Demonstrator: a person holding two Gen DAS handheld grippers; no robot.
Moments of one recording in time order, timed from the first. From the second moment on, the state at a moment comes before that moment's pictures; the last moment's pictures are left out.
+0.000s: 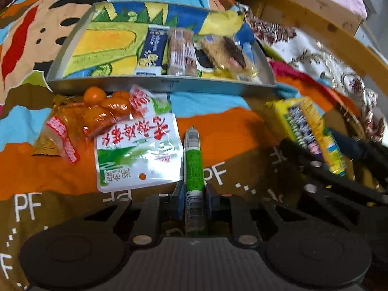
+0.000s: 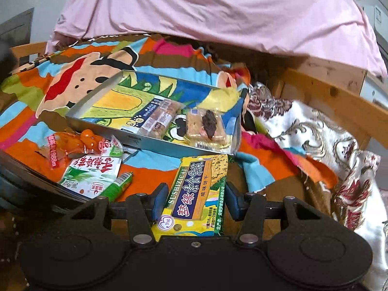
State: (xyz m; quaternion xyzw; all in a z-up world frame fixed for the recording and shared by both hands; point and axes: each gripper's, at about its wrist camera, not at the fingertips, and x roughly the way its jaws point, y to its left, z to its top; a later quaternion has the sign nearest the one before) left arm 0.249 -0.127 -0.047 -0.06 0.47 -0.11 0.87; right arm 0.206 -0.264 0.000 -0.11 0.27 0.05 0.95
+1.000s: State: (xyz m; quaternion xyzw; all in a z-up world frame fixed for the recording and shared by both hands) left arm 0.274 -0.093 0.071 -0.09 0.25 -0.05 0.96; right arm 0.235 -0.251 0.036 -0.15 0.05 0.06 0.99
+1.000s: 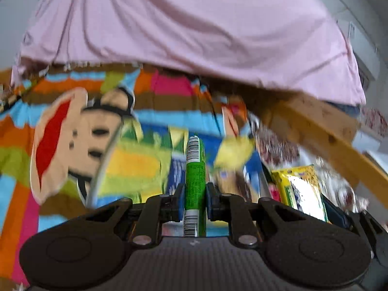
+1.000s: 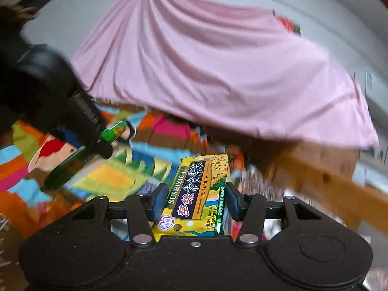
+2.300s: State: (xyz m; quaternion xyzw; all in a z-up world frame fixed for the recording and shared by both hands) left arm 0.436 -0.083 -0.040 -0.11 0.32 0.03 0.94; right arm 0.399 -0.231 -0.047 -0.11 0.20 0.09 0.97
